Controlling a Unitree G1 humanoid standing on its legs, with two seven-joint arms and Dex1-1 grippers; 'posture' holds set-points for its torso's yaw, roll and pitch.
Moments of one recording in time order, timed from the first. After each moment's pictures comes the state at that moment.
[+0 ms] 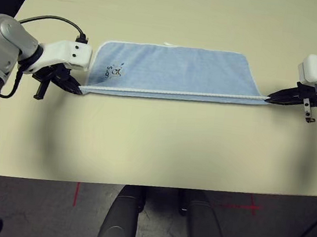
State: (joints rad) left arm -1.14 1.19 -0.67 0.56 -0.06 0.03 -1.60; right arm -1.16 -0.88 0.19 1.10 -0.14 -0.50 1.56
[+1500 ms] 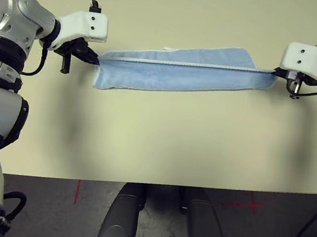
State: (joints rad) left arm -1.43 0.87 -0.57 1.17 0.22 -0.22 -1.33; right arm -1.33 -0.79 0.30 1.25 -0.38 -0.45 0.91
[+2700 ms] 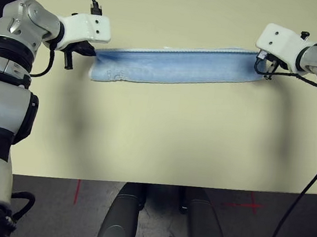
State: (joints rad) left arm -1.44 0.81 -0.48 1.27 0.45 -0.25 -1.09; right arm -1.38 -0.64 0.30 1.27 -0.45 -0.21 0.64
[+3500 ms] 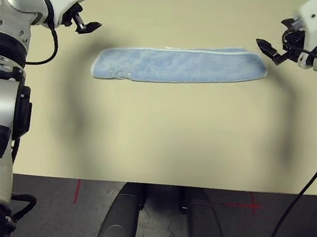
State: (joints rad) left arm -1.35 0.78 -0.05 1.17 0.11 -0.09 -1.11; right arm -1.21 -0.65 -0.16 1.10 0.08 -0.03 0.91
